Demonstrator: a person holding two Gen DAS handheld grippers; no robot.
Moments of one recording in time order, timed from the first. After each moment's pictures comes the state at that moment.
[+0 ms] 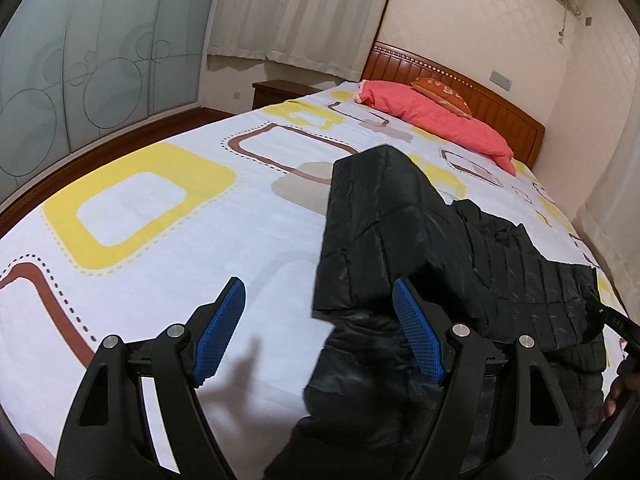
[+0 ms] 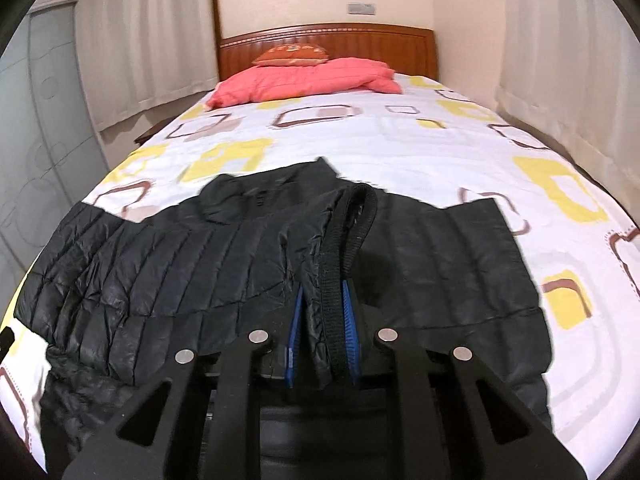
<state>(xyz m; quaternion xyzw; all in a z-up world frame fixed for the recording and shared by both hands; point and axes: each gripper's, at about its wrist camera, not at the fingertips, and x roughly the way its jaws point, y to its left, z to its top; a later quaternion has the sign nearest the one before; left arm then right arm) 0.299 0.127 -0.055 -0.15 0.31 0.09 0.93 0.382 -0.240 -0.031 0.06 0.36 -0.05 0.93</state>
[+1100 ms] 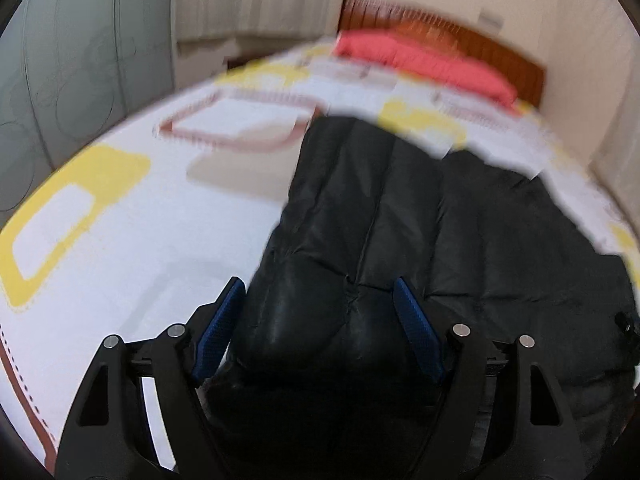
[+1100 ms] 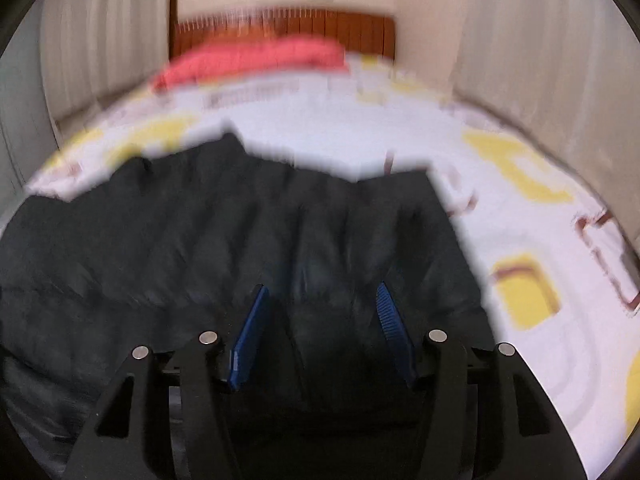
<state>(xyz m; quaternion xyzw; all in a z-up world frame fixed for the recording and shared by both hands) 0.413 0.062 -0.107 -0.08 0.41 0.09 0.91 0.401 -0.301 -0.099 0.03 0.42 -0.11 0.90</state>
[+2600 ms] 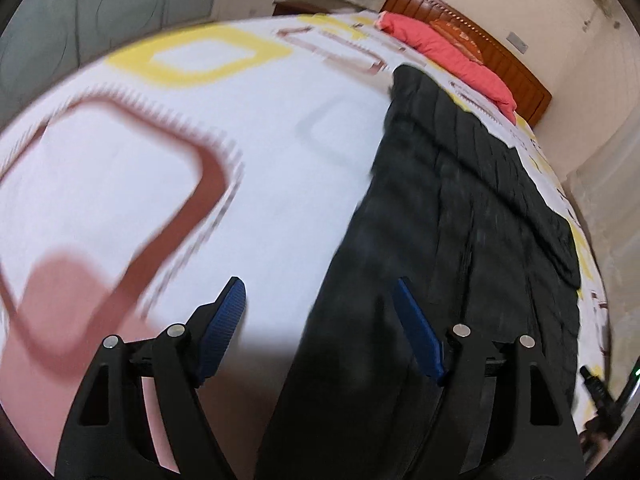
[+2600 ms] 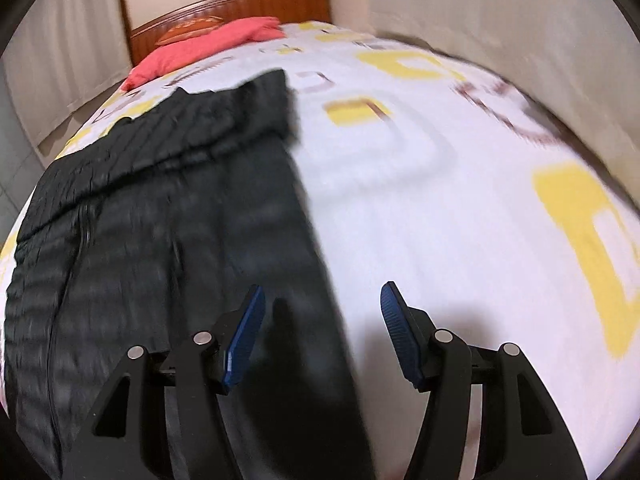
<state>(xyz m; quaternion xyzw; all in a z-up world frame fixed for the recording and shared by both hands) 0.146 0.144 -0.102 -0.23 0.44 0.07 0.86 0.142 -0.362 -0.087 0.13 0.43 -0.16 0.88</state>
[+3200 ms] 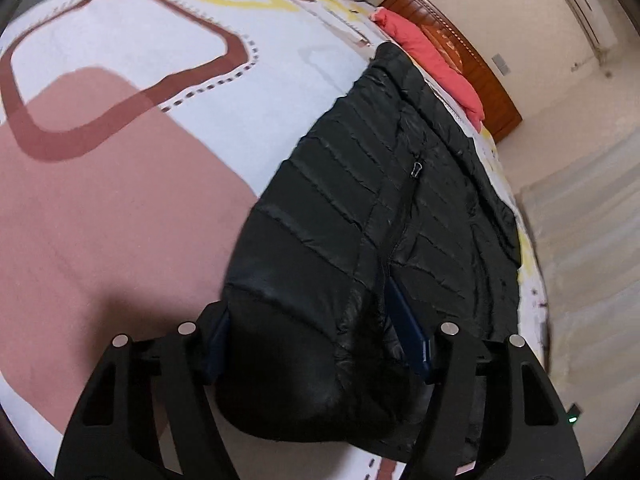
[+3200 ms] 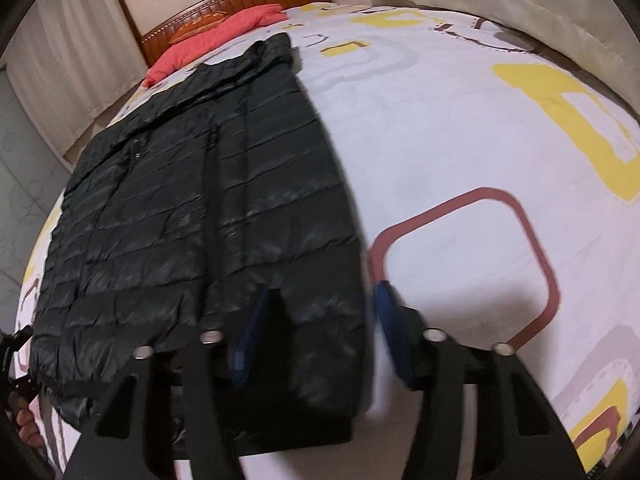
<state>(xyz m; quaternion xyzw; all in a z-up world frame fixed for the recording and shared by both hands) 0.067 0.114 -0.123 -0.33 0.43 0.01 0.84 0.025 -0.332 -0.117 0.20 0.44 -0.11 0.87</state>
